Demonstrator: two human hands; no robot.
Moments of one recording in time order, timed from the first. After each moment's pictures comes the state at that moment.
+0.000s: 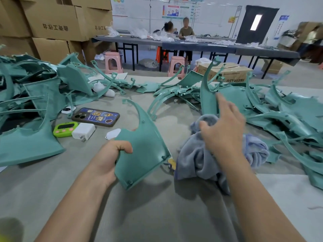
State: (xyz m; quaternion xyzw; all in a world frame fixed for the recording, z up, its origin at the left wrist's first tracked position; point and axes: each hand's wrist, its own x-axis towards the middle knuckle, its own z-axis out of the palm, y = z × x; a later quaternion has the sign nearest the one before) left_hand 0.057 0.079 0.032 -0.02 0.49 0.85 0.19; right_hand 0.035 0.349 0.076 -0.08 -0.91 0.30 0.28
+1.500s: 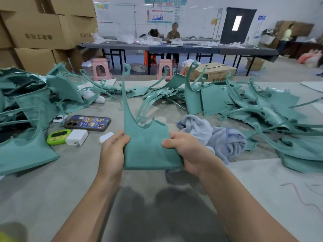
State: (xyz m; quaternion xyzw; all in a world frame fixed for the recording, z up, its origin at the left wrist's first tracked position) left_hand 0.079 0.119 0.040 -0.01 0.64 0.76 -0.12; right_hand 0.080 0.307 0.067 0.00 -0.66 0.73 -0.17
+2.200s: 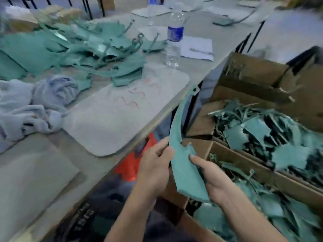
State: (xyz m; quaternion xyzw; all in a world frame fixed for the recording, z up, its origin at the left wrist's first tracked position) left_hand 0.355 0.390 -0.018 0.32 0.58 0.63 0.40; right_hand 0.486 0.493 -0.060 -0.46 -0.29 0.83 0.11
